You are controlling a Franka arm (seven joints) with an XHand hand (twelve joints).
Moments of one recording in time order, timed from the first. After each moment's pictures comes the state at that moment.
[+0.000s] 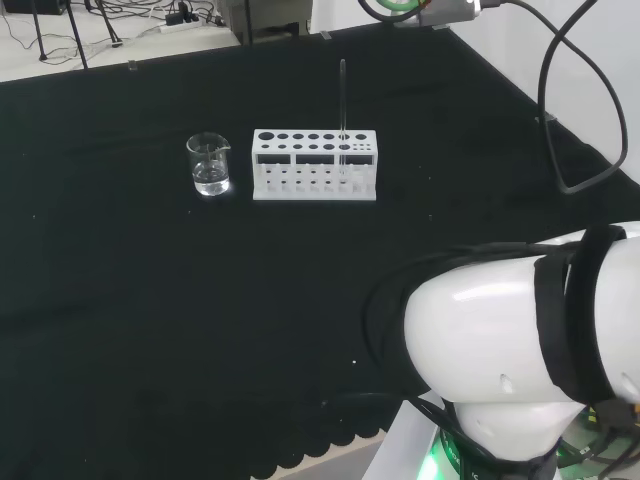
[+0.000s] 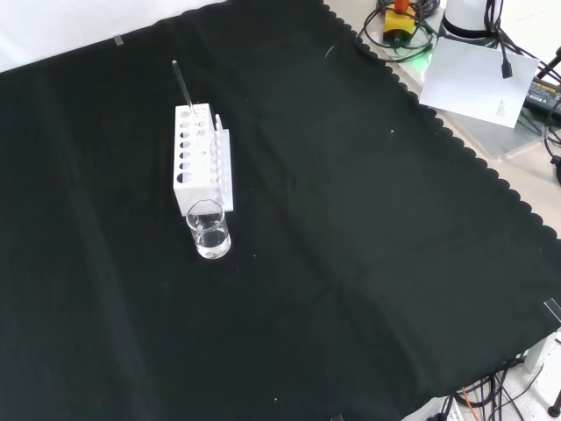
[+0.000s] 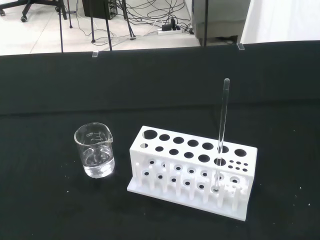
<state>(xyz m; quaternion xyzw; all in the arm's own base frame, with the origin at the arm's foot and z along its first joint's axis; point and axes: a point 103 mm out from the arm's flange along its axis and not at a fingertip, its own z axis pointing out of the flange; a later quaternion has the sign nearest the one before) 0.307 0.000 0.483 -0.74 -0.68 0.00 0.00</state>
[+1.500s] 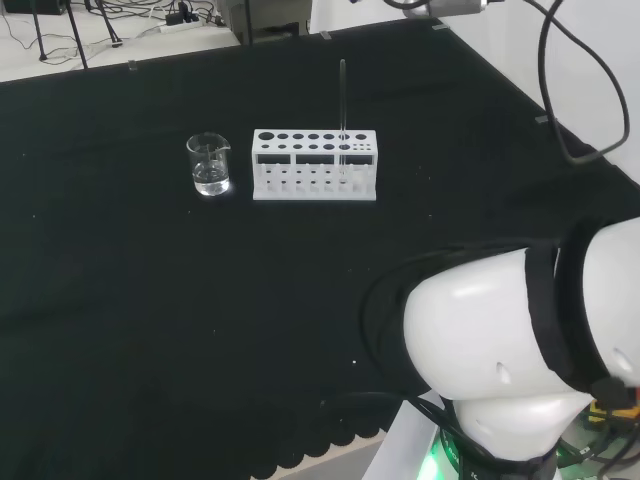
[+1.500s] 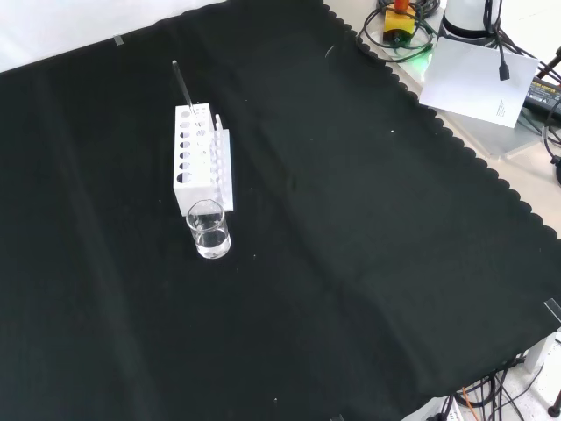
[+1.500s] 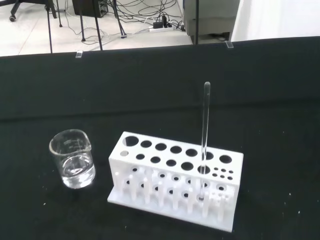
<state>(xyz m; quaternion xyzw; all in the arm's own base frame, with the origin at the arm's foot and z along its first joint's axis) 0.344 -0.033 0.471 -0.75 -0.67 0.00 0.01</state>
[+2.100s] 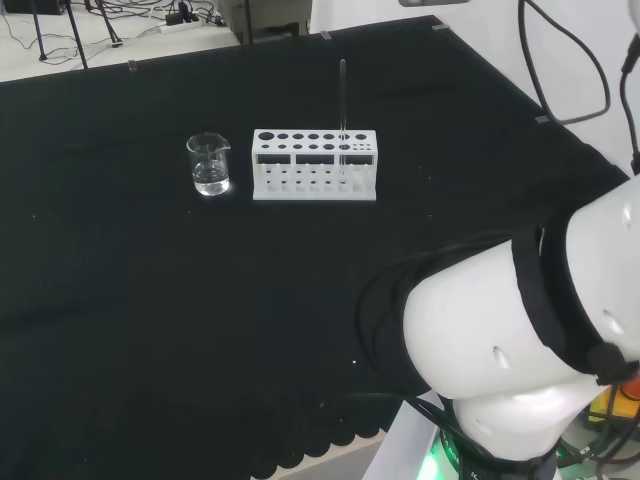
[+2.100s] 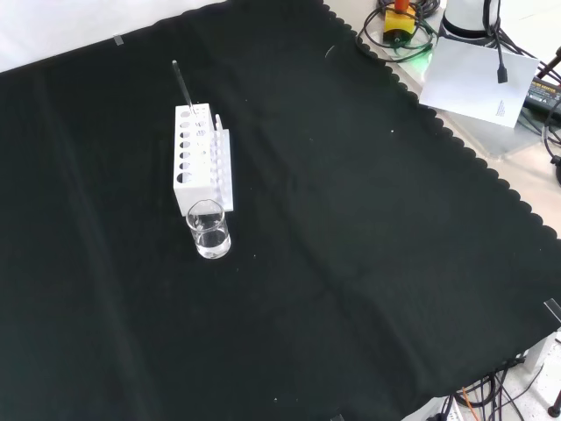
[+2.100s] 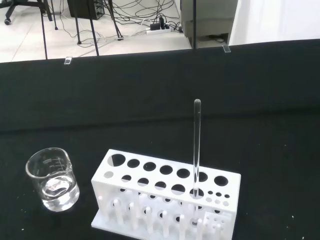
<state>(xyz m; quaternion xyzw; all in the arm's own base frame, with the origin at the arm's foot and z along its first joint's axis) 0.399 -0.057 0.456 -0.75 -0.67 0.00 0.01</state>
